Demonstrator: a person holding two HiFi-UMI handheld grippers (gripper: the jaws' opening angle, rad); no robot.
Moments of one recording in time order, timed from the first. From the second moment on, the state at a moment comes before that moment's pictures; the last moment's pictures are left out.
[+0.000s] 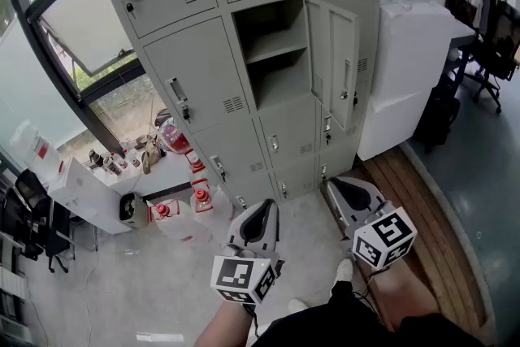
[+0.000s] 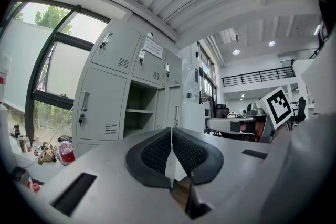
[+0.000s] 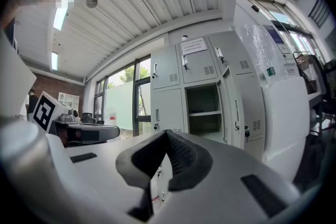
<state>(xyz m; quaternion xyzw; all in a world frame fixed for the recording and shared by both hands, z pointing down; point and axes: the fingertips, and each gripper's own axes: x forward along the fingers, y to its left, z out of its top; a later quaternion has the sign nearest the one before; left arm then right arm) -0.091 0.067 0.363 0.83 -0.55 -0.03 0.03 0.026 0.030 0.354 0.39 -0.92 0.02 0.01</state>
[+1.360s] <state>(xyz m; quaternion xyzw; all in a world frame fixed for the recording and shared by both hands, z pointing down) -0.089 0.064 0.362 0.84 -0.55 -0.03 0.03 0.034 0.017 0.342 0.40 -0.92 0.01 -0.02</state>
